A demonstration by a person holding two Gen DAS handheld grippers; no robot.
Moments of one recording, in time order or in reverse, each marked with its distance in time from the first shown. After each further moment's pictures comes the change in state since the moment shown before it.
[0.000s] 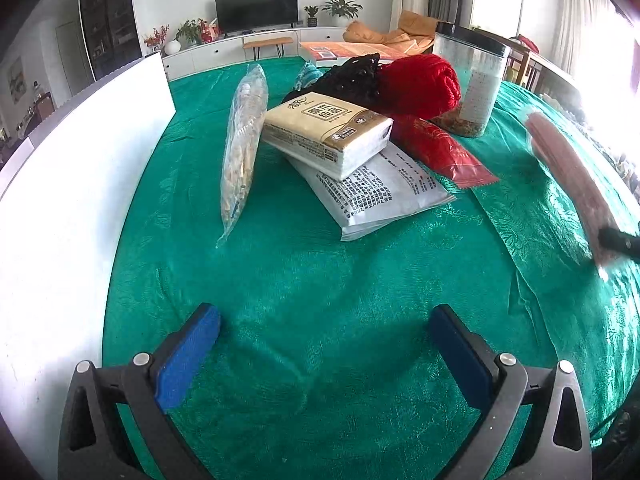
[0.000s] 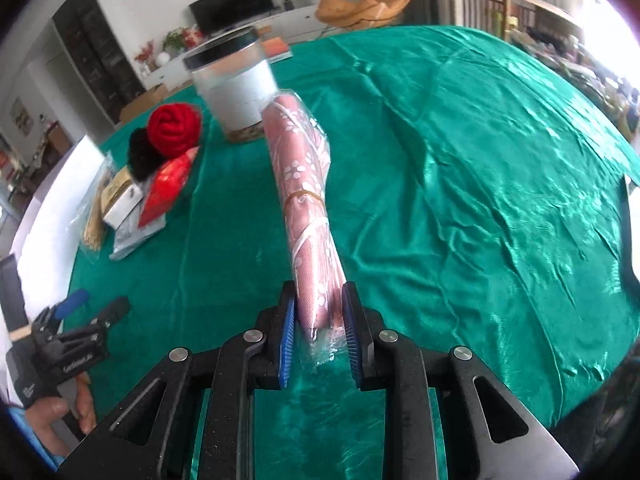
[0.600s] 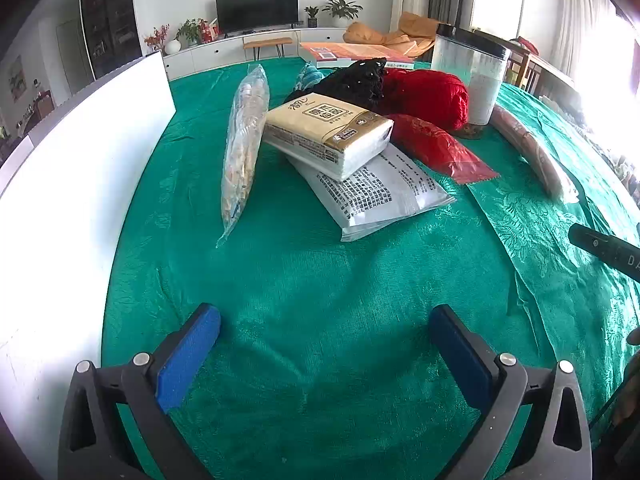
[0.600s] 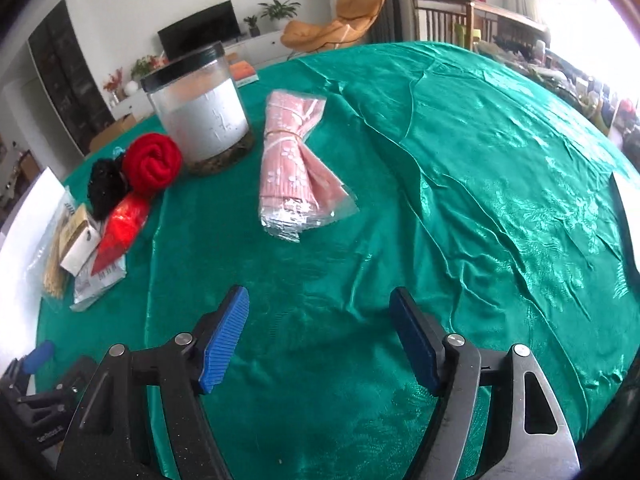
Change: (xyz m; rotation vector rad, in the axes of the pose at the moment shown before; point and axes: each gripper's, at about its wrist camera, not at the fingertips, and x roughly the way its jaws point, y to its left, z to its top) left arm 0.000 0.003 0.000 -0.007 -0.005 -0.010; right arm 0.026 0.004 -0.002 0.009 -0.073 -0.117
